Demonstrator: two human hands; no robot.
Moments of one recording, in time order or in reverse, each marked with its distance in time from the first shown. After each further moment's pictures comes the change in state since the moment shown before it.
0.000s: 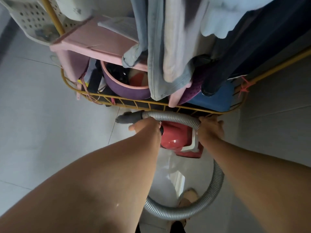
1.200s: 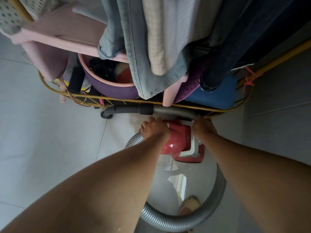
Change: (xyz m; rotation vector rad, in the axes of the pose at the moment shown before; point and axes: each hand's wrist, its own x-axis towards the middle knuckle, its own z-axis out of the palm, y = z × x) left_hand 0.059 0.030 0.045 -0.268 0.166 -0.083; right_hand 0.077 -0.005 0.057 0.384 -0.179 0.128
